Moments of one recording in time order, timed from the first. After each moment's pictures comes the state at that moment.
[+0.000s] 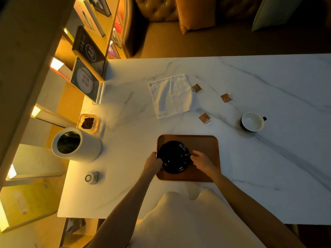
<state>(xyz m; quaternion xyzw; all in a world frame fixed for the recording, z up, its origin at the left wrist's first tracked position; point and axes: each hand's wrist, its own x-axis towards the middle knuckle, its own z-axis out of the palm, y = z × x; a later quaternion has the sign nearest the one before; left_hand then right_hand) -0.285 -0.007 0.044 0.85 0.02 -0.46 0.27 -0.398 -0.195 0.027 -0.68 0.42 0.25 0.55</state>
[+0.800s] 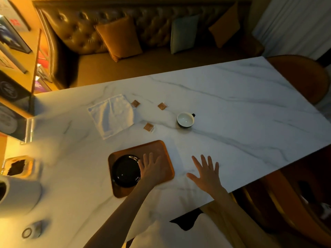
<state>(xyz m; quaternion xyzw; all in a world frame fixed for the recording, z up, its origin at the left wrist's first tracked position) -0.400 -0.123 0.091 0.84 -0.40 -0.36 0.05 -0.604 -0.245 0.084 -0.87 0.44 0.18 0.14</state>
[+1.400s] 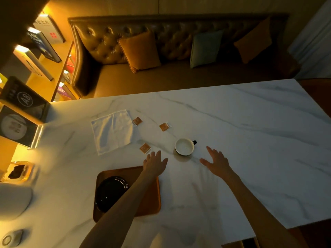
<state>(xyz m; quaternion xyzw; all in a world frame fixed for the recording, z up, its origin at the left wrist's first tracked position) -0.362 -0.293 0.101 0.89 -0.29 -0.35 0.10 -0.553 -0.494 0.103 -0.85 0.43 0.17 0.26</state>
